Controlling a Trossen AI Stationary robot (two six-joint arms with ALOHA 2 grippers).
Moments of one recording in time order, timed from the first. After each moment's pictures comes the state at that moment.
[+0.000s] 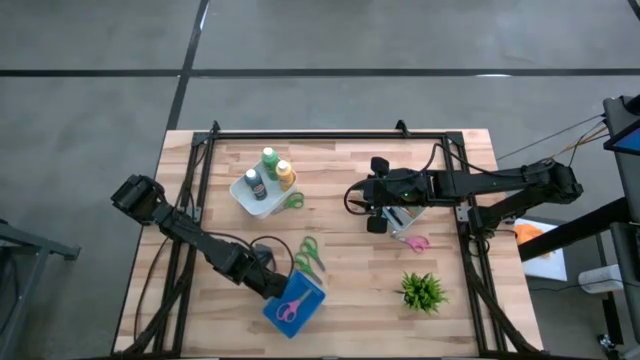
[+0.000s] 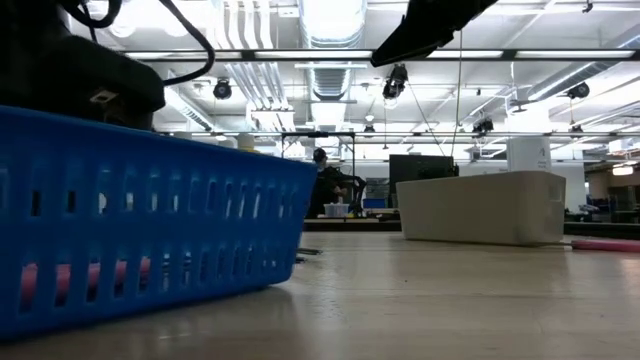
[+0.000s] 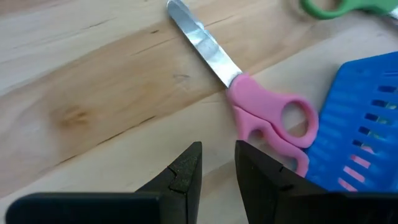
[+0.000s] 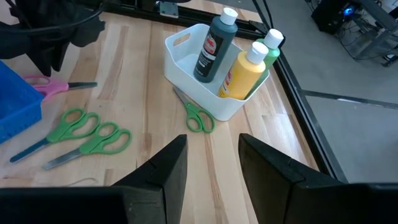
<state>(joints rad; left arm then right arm) -0.54 1.65 0.86 -0.51 -0.06 -1.71 0.02 1.28 1.00 -0.27 0.23 -0.13</state>
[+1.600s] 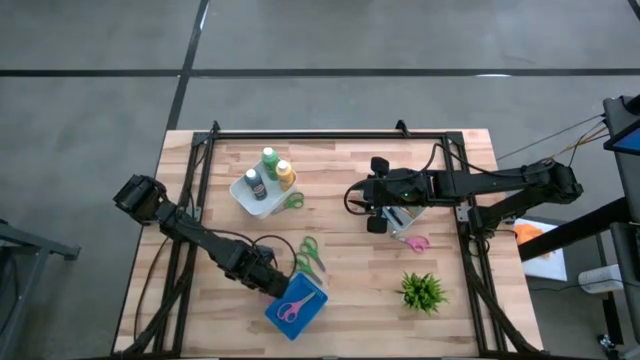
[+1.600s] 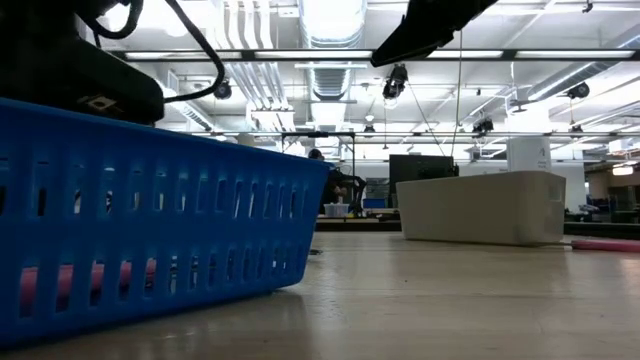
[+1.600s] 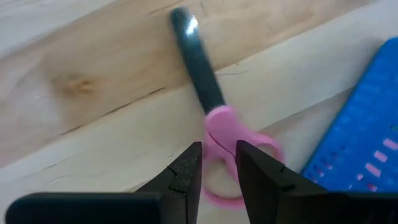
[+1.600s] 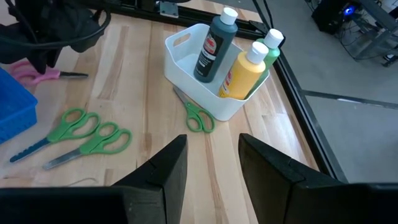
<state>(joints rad) -0.51 1.67 0.88 -0.55 0.09 -1.70 0.02 1.28 1.00 -0.27 0.23 -0.13</state>
